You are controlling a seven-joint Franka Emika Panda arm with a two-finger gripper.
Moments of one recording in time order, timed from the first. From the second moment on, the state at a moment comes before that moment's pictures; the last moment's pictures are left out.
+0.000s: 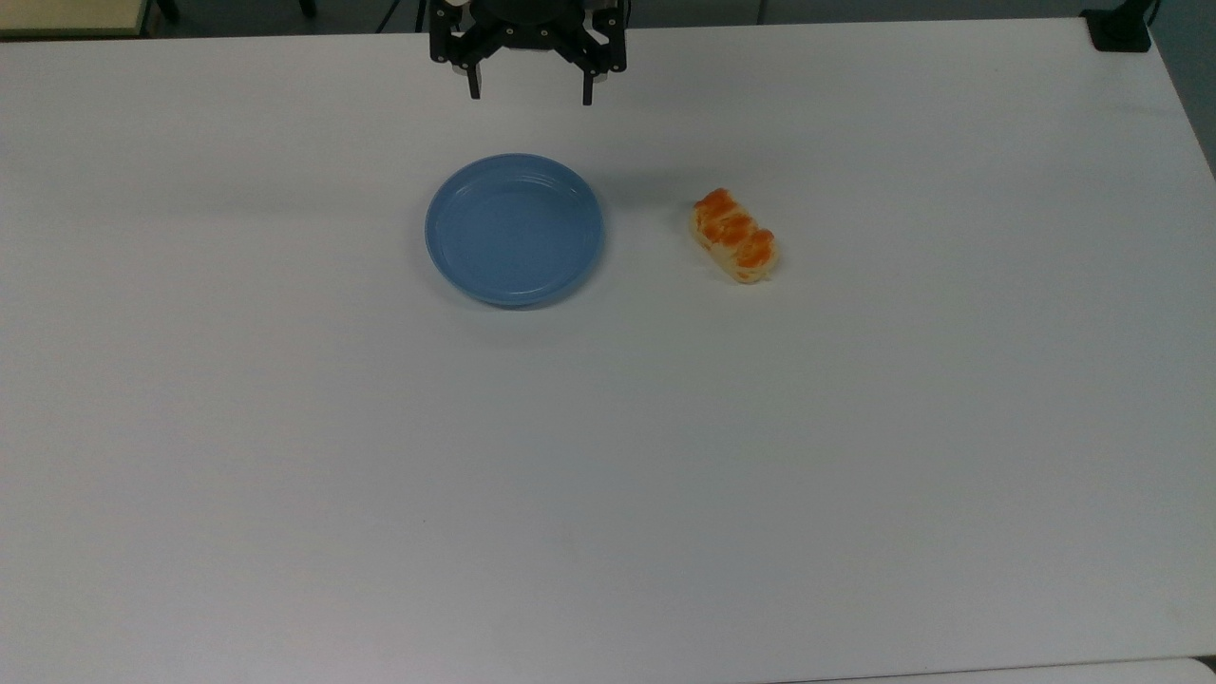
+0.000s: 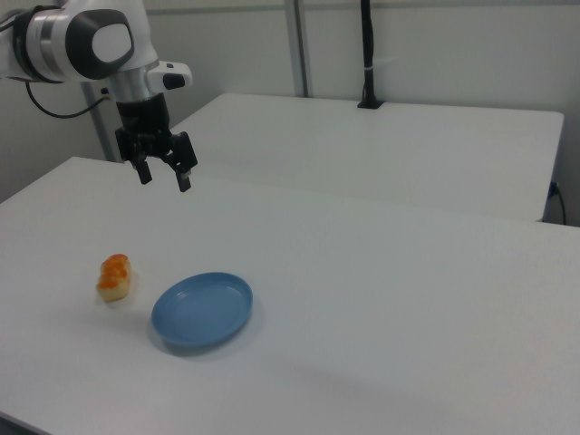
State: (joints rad) arm 0.01 0.03 0.09 -1.68 -0.05 1.70 0.11
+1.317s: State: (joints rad) arm 0.24 0.25 0.10 -1.73 -0.03 1.86 0.06
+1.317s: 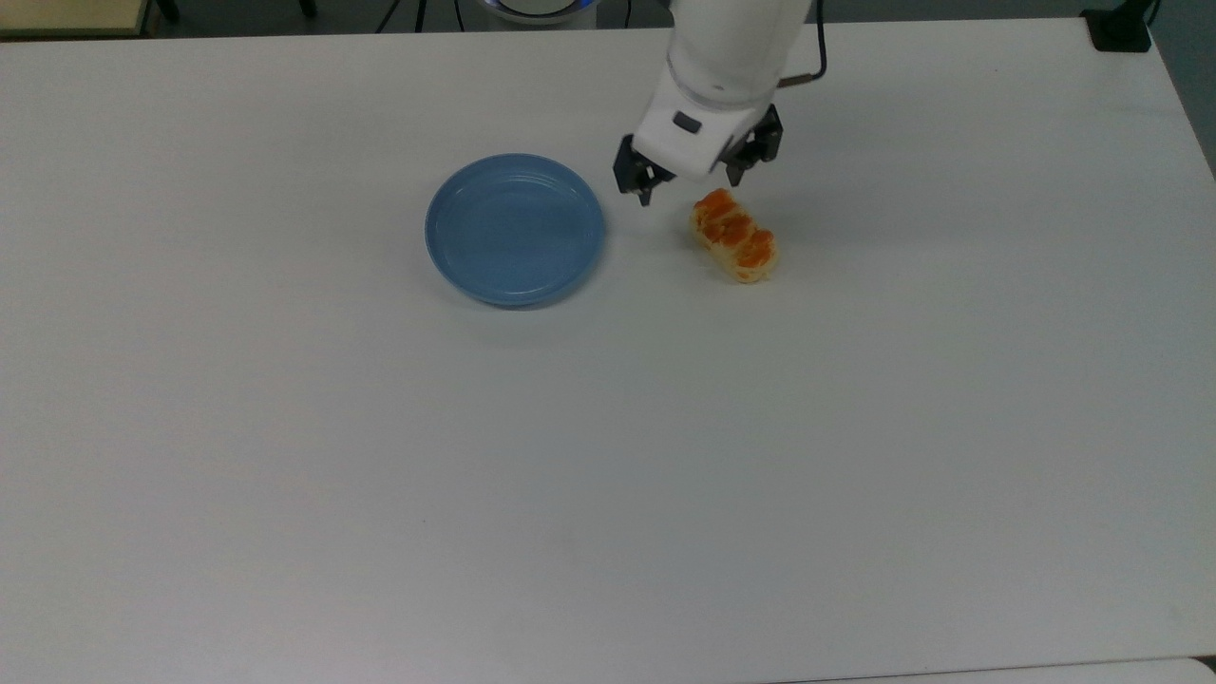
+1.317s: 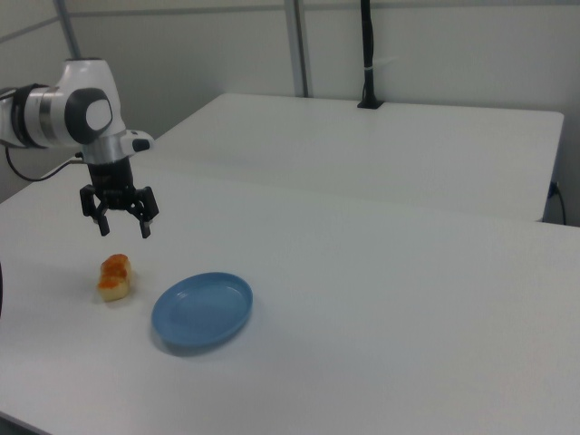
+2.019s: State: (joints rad) arm 0.34 0.38 0.10 -1.80 -0.05 2.00 0.04
